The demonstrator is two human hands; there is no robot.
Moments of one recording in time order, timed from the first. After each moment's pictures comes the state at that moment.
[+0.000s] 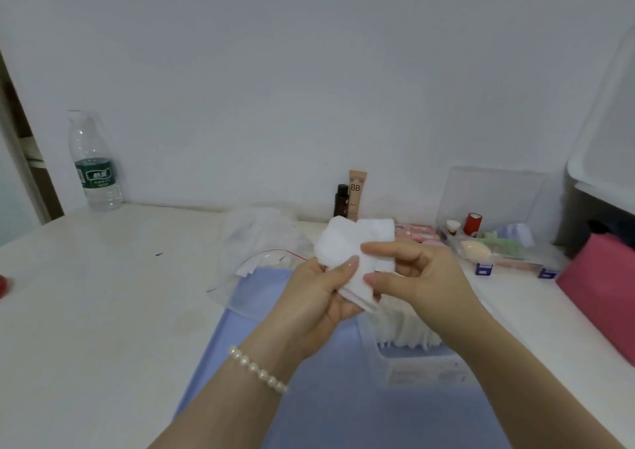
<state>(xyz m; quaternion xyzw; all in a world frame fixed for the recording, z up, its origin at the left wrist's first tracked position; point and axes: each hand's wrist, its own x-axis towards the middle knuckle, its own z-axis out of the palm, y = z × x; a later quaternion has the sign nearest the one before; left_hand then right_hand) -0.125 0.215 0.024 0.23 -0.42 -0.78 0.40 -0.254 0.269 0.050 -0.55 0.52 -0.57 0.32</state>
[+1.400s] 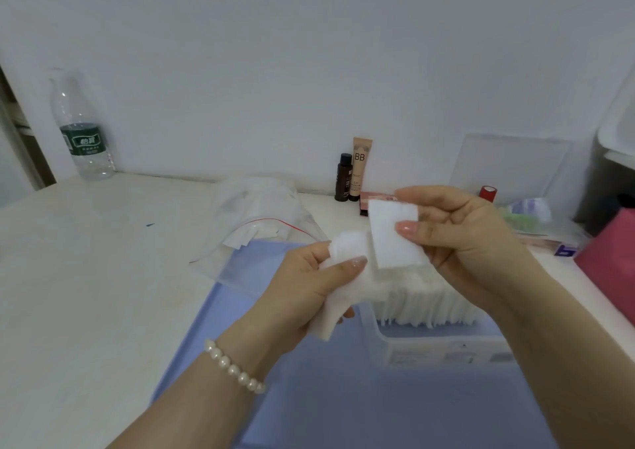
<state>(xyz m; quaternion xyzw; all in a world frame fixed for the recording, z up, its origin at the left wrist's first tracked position) -0.119 0.221 0.009 0.32 -0.56 -0.66 0.38 -0.288 0.260 0.054 -0.49 0.39 -0.62 0.47</state>
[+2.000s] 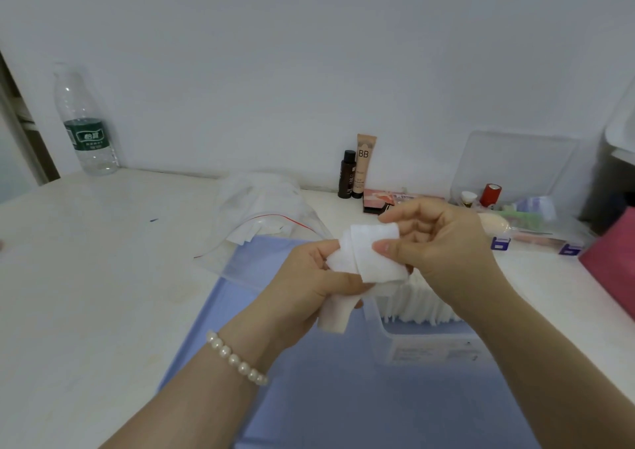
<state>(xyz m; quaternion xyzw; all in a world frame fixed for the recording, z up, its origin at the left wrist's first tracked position) -0.117 0.218 0.009 0.26 -0.58 -0.69 0.35 -0.267 0.255 0.039 -0.56 0.53 -0.57 0.27</state>
